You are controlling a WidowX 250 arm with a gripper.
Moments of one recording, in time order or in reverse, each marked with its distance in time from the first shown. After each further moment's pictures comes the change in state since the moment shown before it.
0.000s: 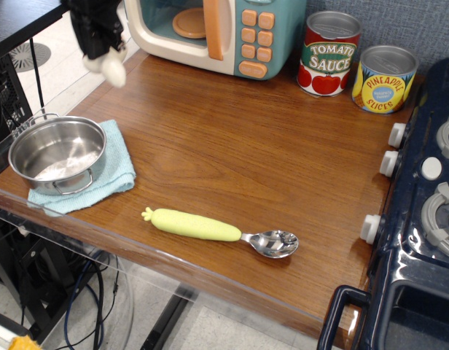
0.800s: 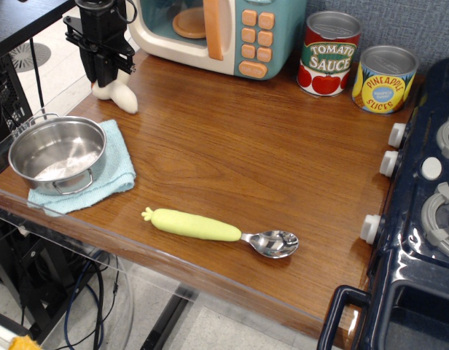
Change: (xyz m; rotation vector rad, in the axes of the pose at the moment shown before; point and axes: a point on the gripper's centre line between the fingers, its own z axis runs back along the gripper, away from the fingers) arm 0.009 0.000 -0.049 -0.055 0.098 0.154
